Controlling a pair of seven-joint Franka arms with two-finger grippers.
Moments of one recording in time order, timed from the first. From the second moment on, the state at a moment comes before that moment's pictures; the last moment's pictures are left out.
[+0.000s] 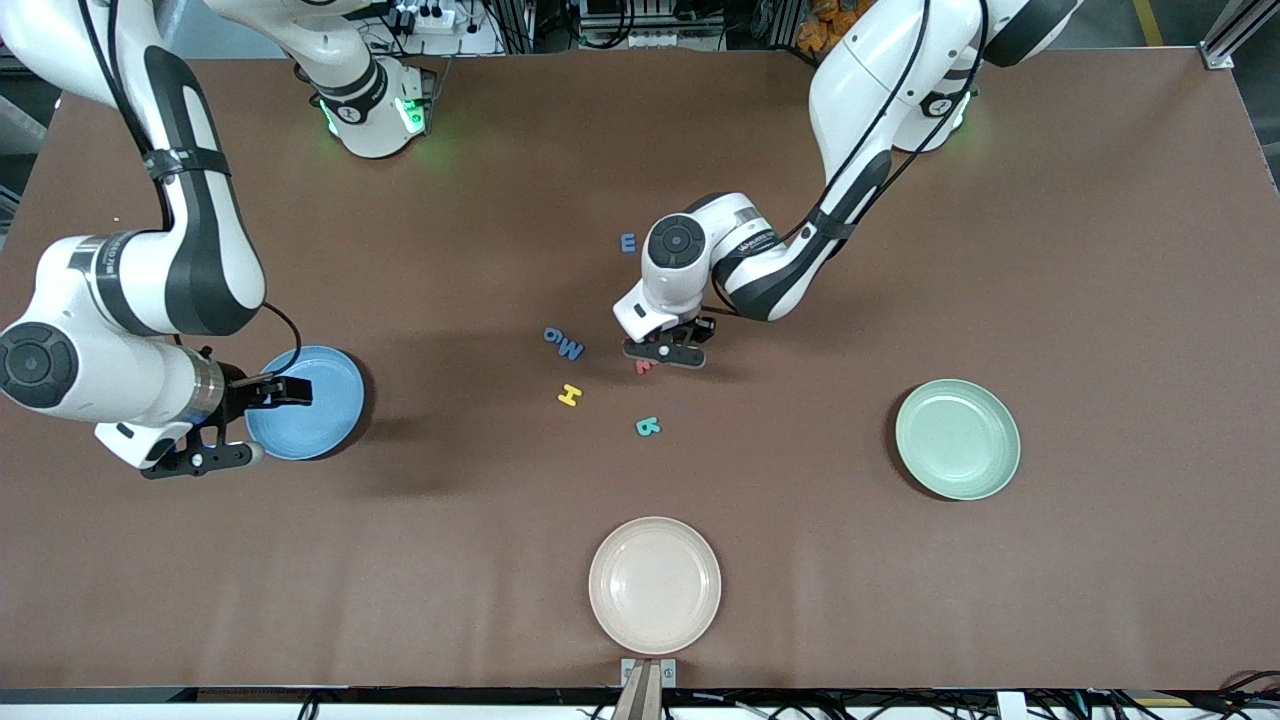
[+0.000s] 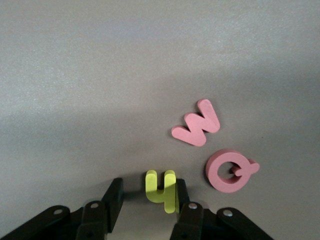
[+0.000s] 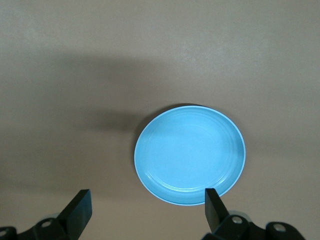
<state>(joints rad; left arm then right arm) -0.50 0.74 -0.36 -1.73 0.31 2.39 -0.81 0.11 0.42 -0.08 -1.59 0.02 1.84 -0.12</state>
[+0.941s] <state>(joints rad) -0.41 0.62 -0.34 -1.68 0.31 2.31 -0.81 0.14 0.43 -0.08 -1.59 0.06 1.86 -0.12</state>
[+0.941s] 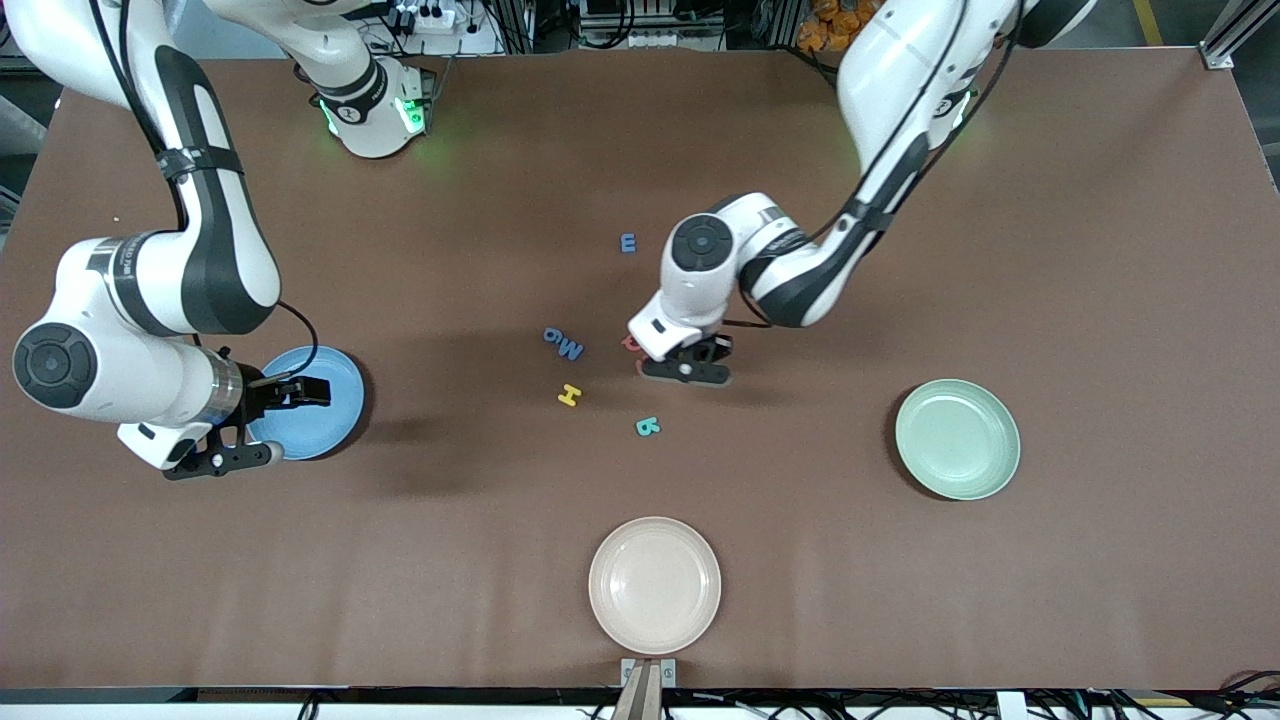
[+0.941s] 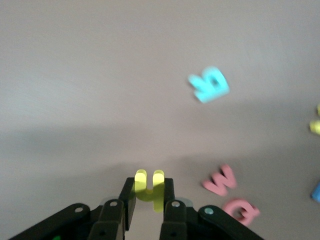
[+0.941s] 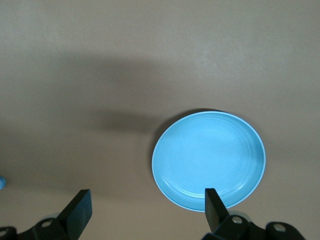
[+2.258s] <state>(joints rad) 0.13 0.57 -0.26 -1.74 0.29 2.20 -0.08 0.69 0.61 -0.07 -1.58 0.06 2.17 -0.17</state>
